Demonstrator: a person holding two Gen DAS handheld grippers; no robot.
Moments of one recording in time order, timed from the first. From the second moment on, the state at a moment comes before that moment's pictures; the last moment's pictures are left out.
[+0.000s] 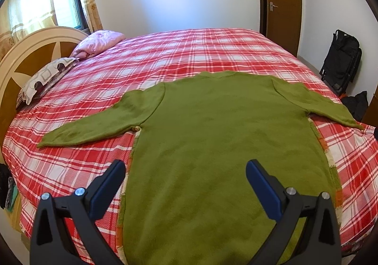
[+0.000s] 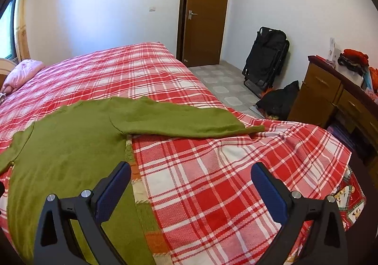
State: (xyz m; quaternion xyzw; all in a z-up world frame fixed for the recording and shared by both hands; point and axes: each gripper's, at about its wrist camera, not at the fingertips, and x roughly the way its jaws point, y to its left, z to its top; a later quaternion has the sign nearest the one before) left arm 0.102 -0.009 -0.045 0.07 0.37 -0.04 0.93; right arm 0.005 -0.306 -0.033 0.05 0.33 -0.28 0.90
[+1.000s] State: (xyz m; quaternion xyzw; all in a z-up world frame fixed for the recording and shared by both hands) left arm 0.118 0.003 -0.055 0.05 0.37 -0.02 0.93; right arm 0.056 -0.207 -0.033 0.04 0.34 -0.18 0.92
